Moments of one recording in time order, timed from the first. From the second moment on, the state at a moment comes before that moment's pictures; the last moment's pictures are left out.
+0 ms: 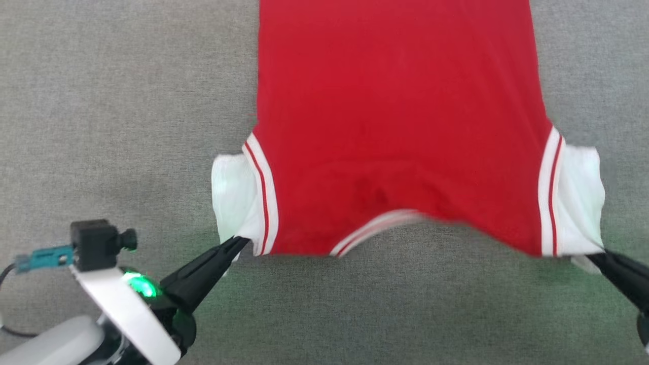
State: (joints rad) left arm -0.54 0.97 -1.07 -0.20 -1.50 -0.13 -0.26; right arm 0.09 -0.66 -0.08 -0.35 1.02 0.13 0.62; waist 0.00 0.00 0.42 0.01
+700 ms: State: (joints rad) left arm -0.34 0.93 -0.96 -0.21 -1.48 -0.13 -0.20; right arm 0.14 -0.62 -0.10 -0.34 0.98 0.13 0.71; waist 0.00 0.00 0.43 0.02
